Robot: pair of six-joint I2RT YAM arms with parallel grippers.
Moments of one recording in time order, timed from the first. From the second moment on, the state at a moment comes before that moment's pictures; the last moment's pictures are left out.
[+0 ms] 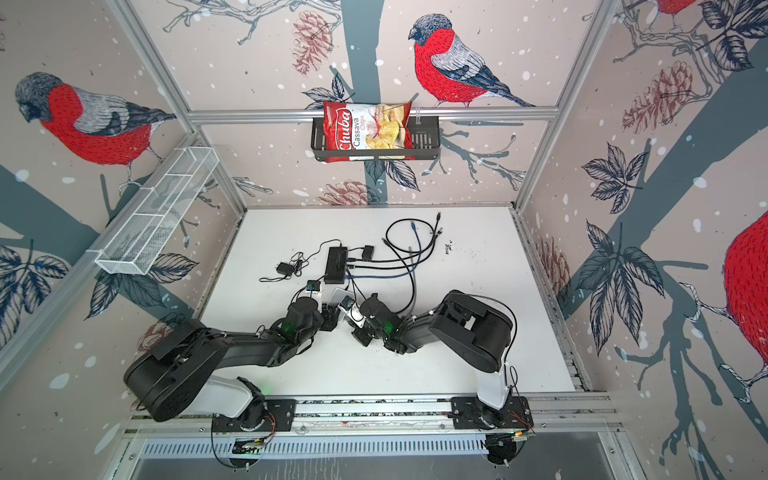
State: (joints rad) left arm -0.62 1.44 0.27 0.55 -0.10 -0.47; right arm 1.06 1.89 0.75 0.50 -0.07 -0.06
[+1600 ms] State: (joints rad) left arm -0.58 1.07 0.39 0.25 -0.13 -0.43; right arm 0.94 1.48 0.67 0.32 0.01 -0.09
